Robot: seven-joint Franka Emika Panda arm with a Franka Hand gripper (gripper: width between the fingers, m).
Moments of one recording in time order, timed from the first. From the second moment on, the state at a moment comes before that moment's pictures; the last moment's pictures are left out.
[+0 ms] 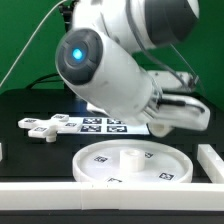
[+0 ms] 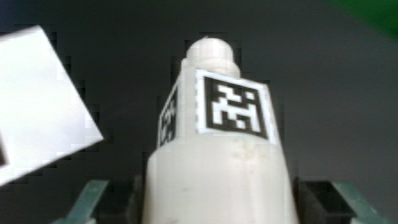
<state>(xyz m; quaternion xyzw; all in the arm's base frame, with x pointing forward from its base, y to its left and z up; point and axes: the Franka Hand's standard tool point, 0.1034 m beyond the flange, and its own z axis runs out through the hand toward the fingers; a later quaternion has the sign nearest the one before) 0.481 0.080 0.064 -0.83 0.26 0.46 0.20</state>
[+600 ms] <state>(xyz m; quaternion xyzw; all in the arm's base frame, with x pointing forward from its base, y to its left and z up) 0.510 0.071 0.069 -0.89 0.21 0.37 0.19</state>
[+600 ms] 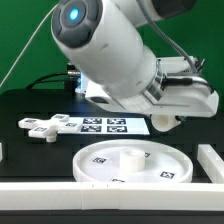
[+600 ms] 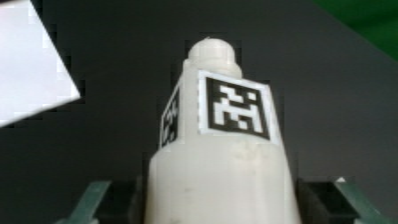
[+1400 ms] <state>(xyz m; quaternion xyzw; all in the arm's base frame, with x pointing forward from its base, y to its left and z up) 0.564 0.053 0.111 -0.96 0.20 0.11 0.15</state>
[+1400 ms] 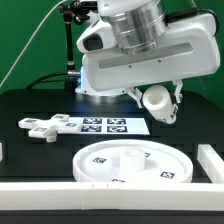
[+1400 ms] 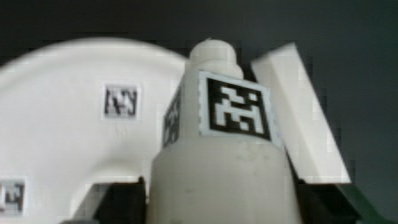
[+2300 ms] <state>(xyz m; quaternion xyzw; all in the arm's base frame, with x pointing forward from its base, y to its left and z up) 0.588 0.022 0.129 -0.97 0.06 -0.23 0.04</state>
